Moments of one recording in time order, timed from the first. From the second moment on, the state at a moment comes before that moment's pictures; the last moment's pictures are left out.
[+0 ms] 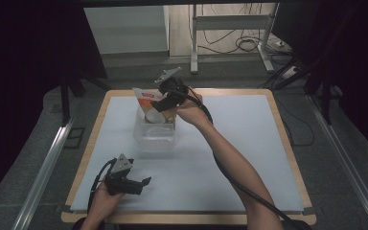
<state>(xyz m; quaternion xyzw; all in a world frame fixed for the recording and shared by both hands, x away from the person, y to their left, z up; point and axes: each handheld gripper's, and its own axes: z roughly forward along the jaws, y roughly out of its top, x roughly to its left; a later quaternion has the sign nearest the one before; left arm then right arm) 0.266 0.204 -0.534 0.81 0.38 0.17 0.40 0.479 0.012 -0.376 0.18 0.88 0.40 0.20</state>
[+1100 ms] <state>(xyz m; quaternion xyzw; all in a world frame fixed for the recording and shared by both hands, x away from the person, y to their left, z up) 0.265 0.202 -0.534 0.82 0.38 0.17 0.40 0.430 -0.103 -0.409 0.23 0.86 0.42 0.17</state>
